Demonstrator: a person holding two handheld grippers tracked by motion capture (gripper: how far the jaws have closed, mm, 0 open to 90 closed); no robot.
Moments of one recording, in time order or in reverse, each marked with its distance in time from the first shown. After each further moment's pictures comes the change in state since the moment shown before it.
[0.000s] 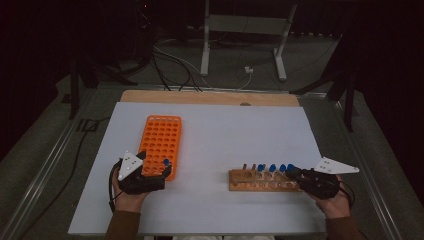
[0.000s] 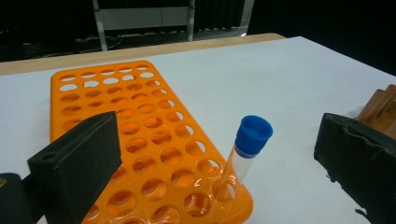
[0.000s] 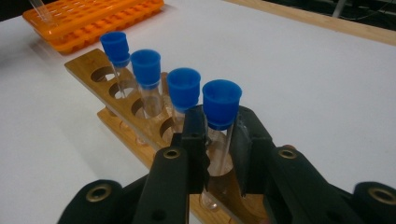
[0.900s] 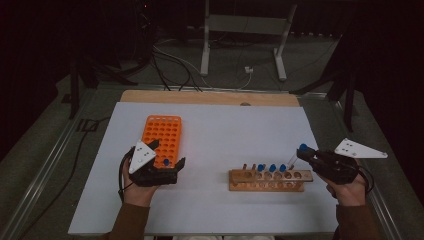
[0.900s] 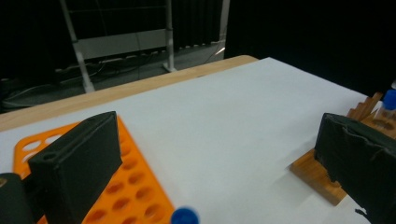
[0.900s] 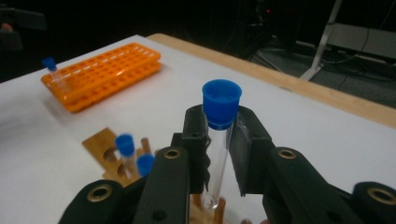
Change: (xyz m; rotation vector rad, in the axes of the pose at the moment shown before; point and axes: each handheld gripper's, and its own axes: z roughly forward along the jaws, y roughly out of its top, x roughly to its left) left arm -0.032 0.047 0.005 -0.062 -0.075 0.089; right arm -0.009 0.059 -0.037 -0.142 -0.020 -0.013
